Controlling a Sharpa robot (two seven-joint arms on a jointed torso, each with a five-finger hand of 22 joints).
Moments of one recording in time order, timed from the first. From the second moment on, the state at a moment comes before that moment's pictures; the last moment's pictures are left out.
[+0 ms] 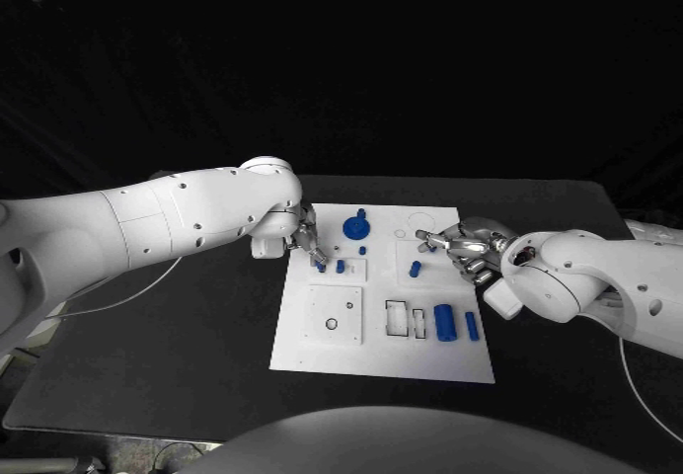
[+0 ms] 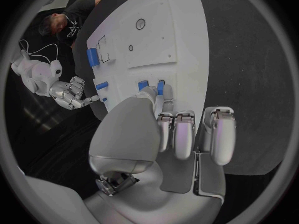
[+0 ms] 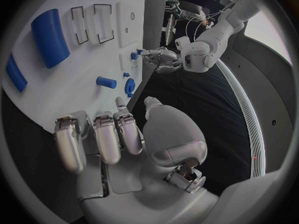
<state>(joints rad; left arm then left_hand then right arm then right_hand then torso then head) 1.36 -0.47 -0.24 1.17 -0.84 0.29 -0.70 1.45 -0.05 0.18 0.31 0.49 0.99 0.05 0.36 0.88 1.47 -0.02 1.57 1.31 1.47 -0.04 1.57 1.31 0.01 1.47 0.08 1.57 1.31 1.23 -0.95 -0.22 1.67 -0.52 -0.33 -0.21 1.10 0.16 -0.05 0.29 0.40 0.79 0.20 0.13 0.09 1.47 0.16 1.57 1.31 1.47 0.11 1.57 1.31 0.01 1.47 0.22 1.57 1.31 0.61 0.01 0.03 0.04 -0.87</state>
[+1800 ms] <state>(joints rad) 1.35 -0.45 -0.24 1.15 -0.84 0.31 -0.70 1.45 -0.05 0.20 0.32 0.48 0.98 0.05 0.36 0.88 1.47 -0.02 1.57 1.31 1.47 -0.04 1.57 1.31 0.01 1.47 0.08 1.57 1.31 1.23 -0.95 -0.22 1.67 -0.52 -0.33 -0.21 1.10 0.16 -0.05 0.29 0.40 0.79 0.20 0.13 0.09 1.47 0.16 1.57 1.31 1.47 0.11 1.57 1.31 0.01 1.47 0.22 1.57 1.31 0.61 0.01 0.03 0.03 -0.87</state>
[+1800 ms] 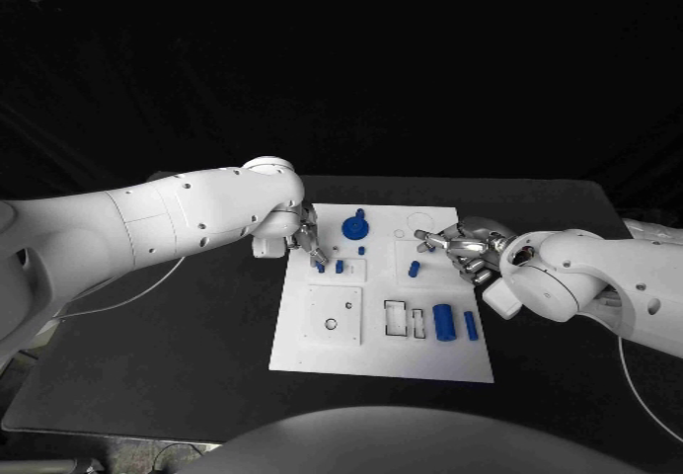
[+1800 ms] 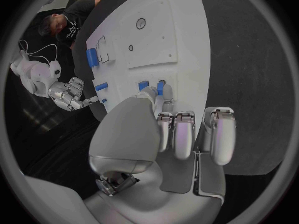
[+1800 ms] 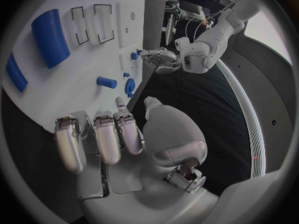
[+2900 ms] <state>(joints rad) 1.35 -0.45 -0.24 1.15 -0.87 0.35 -0.70 1.27 -0.09 0.09 0.29 0.44 0.97 0.06 0.31 0.78 1.47 0.00 1.57 1.31 1.47 -0.03 1.57 1.31 0.01 1.47 0.09 1.57 1.31 1.23 -0.95 -0.22 1.67 -0.52 -0.32 -0.22 1.10 0.16 -0.05 0.29 0.41 0.79 0.20 0.13 0.09 1.47 0.16 1.57 1.31 1.47 0.11 1.57 1.31 0.01 1.47 0.22 1.57 1.31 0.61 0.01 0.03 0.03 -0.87</state>
